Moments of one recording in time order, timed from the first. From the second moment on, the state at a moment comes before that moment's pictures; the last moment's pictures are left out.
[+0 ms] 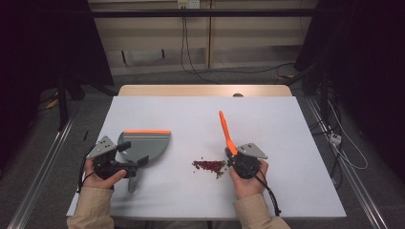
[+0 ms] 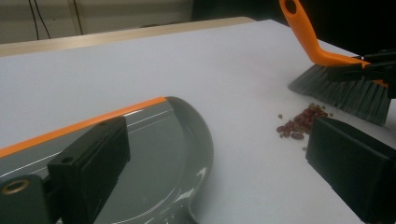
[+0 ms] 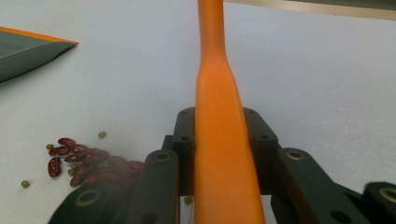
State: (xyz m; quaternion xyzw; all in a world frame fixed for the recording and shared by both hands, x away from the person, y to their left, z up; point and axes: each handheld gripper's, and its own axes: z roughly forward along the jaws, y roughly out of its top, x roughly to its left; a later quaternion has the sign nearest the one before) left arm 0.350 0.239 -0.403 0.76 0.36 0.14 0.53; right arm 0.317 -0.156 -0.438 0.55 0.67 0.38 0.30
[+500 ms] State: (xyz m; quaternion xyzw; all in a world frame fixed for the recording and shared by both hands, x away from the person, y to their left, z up) left arm 0.350 0.240 -0.403 0.76 0.36 0.15 0.52; right arm 0.325 -0.118 -0.441 0.56 0.66 0.39 0.31
